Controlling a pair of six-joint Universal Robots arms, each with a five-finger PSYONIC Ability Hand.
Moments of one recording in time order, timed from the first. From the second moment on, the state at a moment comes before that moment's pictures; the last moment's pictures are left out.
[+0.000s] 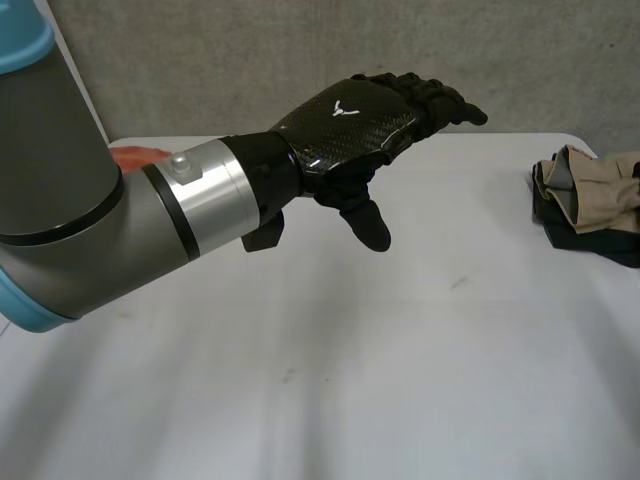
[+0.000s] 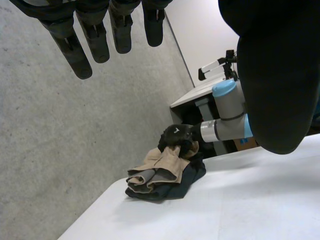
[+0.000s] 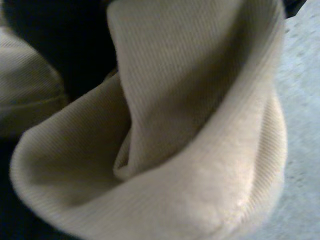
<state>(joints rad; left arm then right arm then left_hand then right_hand) 4.11 -1.90 -1.11 3.05 -0.88 3.23 1.25 -0.41 0.72 -0.40 1.03 2.77 0.19 0.21 0.20 0.20 0.05 0.78 0.81 0.82 0.87 0.66</state>
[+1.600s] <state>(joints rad) 4.69 -2.70 -0.70 3.50 -1.37 3.65 1.82 -1.27 1.81 -0.44 1.25 2.47 0.70 0.66 0.63 0.64 0.43 0.22 0.21 0.21 0.22 0.05</state>
